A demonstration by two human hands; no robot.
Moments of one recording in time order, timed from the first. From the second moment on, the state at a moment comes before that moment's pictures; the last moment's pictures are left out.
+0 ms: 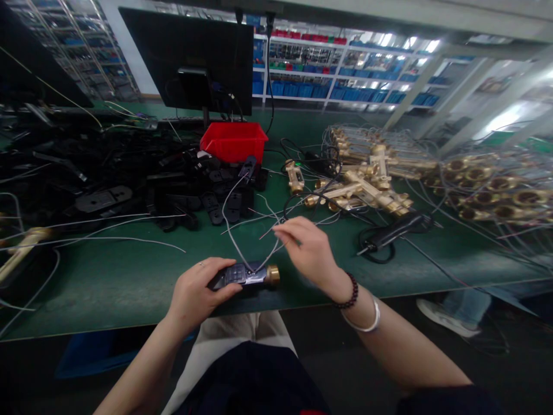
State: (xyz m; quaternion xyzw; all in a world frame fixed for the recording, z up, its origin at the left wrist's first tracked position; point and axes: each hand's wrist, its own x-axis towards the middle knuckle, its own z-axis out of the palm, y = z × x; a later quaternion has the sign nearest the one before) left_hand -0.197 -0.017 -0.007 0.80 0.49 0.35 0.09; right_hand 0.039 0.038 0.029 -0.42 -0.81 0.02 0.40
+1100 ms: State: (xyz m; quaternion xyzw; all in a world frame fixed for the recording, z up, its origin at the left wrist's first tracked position) left_hand -0.191 -0.018 0.007 0.73 0.57 0.30 0.22; right_hand -0.037 0.015 0.069 -0.23 -0.96 0.04 0.15
